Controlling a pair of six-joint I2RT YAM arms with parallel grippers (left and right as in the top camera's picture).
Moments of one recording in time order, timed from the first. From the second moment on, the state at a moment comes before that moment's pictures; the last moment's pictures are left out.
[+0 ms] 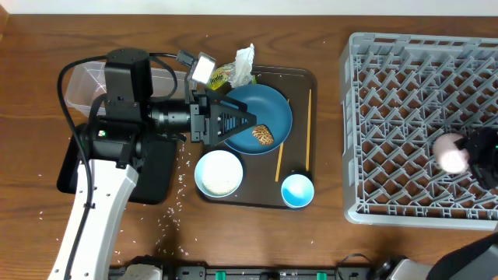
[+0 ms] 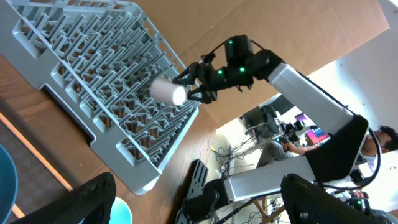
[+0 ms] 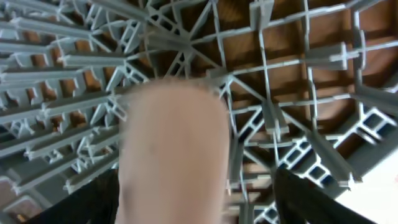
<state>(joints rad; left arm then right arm) -0.13 1.28 1.24 -0.56 1.31 -0.29 -0.68 1.49 1.19 -0.95 -0.17 0.43</state>
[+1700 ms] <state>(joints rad) -0.49 1.29 1.24 -1.10 0.24 -0.19 -0.50 1.58 1.23 -0.74 0.09 0.43</state>
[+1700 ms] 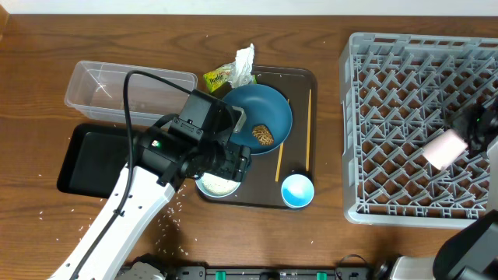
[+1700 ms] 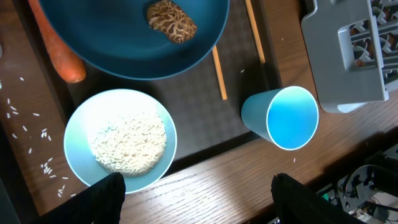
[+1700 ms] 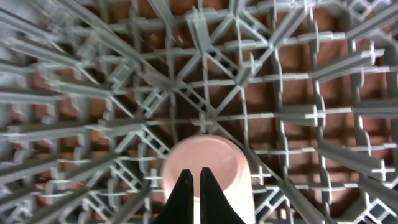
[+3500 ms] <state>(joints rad) -0.49 1.29 1.24 -1.11 0.24 -0.19 -0.50 1.41 1.22 -0.97 -0.22 0.36</state>
